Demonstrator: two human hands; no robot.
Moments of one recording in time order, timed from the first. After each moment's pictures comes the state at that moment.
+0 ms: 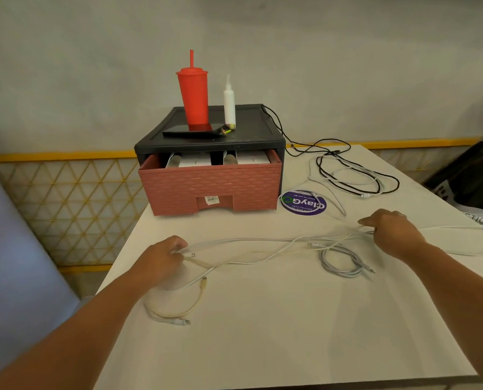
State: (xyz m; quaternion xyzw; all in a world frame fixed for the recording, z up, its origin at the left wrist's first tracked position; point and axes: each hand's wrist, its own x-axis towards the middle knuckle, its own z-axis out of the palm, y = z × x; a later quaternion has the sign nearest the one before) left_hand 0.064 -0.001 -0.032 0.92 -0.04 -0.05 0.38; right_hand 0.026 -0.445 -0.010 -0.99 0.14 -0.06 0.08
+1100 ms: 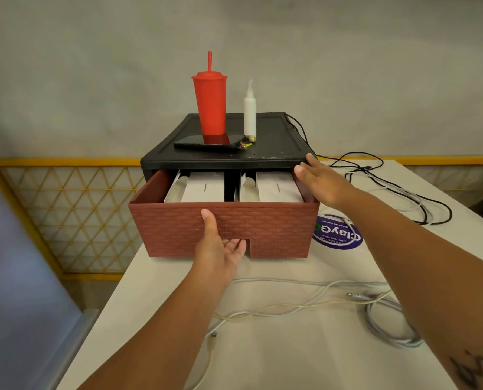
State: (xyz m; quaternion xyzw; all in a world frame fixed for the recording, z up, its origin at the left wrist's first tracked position) left_hand 0.119 -0.109 0.016 0.35 0.20 -0.04 0.91; right_hand 0.161 -0.301 0.090 -0.97 -0.02 -0.05 0.22
